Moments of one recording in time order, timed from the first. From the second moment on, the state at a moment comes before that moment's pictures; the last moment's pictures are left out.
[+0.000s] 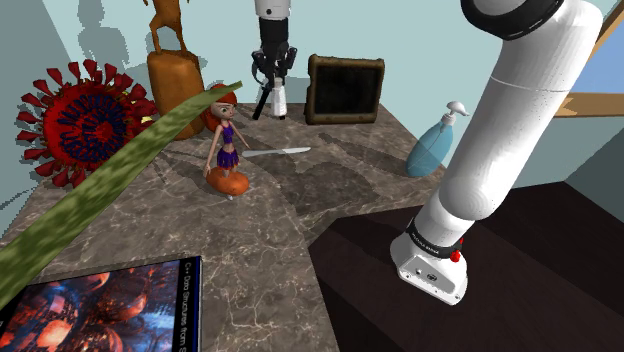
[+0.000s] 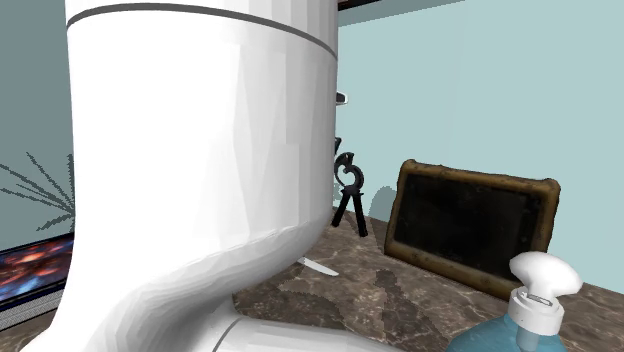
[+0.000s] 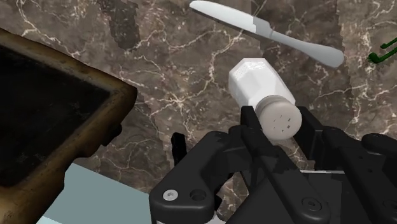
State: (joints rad) arm -0.03 0.15 0.10 -1.71 -0.06 1.76 0.28
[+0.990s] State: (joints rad) arm -0.03 0.16 0.10 -1.49 -0.06 1.55 0.27
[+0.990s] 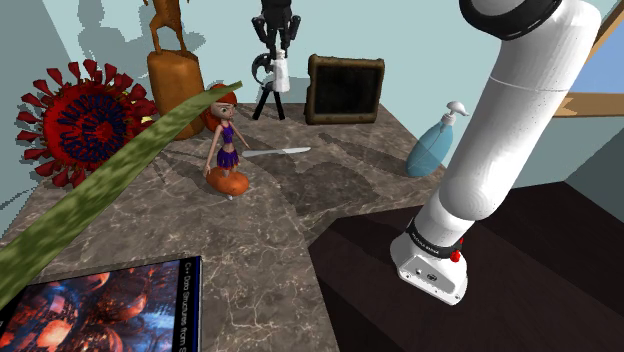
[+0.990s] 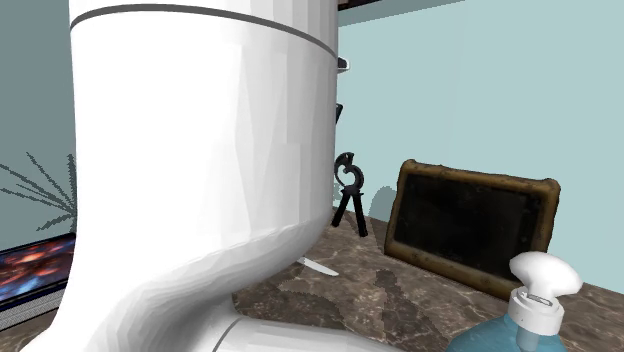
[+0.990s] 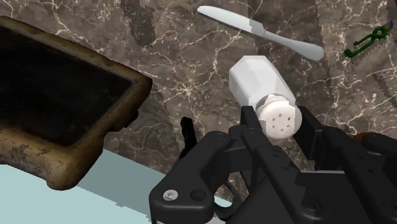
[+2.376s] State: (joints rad) arm -0.01 0.31 0.10 -0.98 -0.08 1.19 0.27
